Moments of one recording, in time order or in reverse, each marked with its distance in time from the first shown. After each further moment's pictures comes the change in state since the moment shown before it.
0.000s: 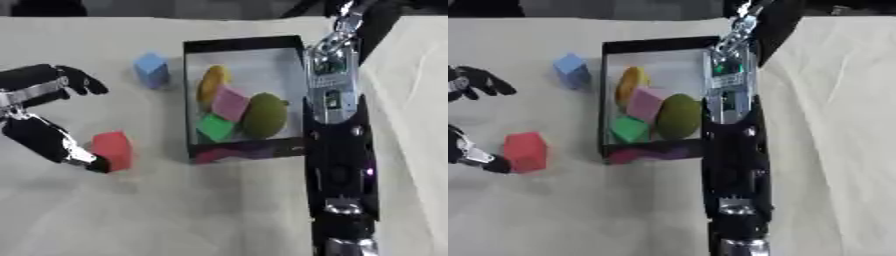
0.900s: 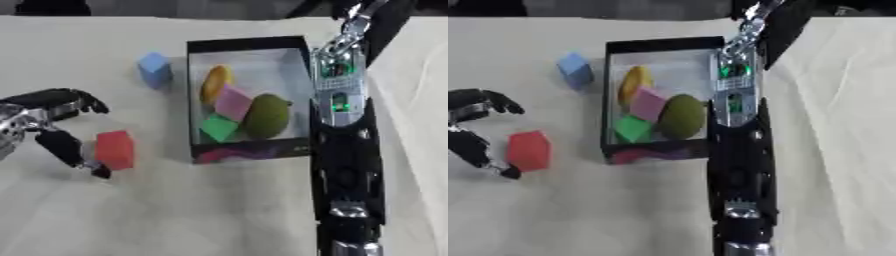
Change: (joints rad) left arm -0.070 -0.126 -0.093 0.293 -0.152 -0.123 -0.051; right arm 0.008 0.000 0.004 0.000 -0.020 -0.005 -0.005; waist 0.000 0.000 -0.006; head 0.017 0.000
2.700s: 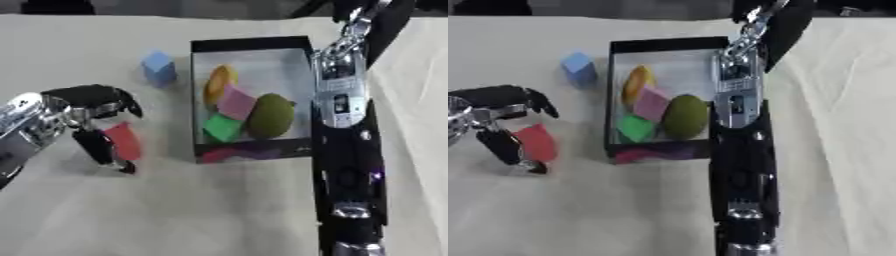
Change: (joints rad) left arm -0.079 -0.092 -0.048 0.030 -0.179 -0.084 -0.051; right arm 0.000 -0.004 0.001 0.022 -0.030 -0.002 -0.010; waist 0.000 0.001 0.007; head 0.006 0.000
